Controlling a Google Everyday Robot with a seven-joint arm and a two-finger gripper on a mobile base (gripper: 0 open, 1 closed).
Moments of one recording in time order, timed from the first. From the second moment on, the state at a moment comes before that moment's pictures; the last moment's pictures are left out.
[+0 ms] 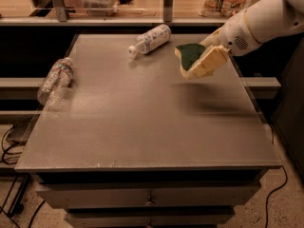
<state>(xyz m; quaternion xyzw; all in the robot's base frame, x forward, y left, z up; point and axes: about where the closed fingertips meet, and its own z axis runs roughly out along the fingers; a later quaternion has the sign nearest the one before) 0.620 -0.129 0.934 -0.52 0.76 0.14 0.36</state>
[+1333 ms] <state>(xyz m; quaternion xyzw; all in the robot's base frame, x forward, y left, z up) 0.624 0.052 0.912 -0.55 0.72 0.24 0.35</state>
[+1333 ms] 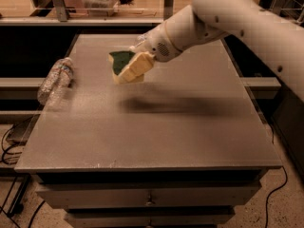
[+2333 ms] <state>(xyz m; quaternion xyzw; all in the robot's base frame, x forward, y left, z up) 0.638 0.169 0.874 -0.49 0.76 0.27 0.34</state>
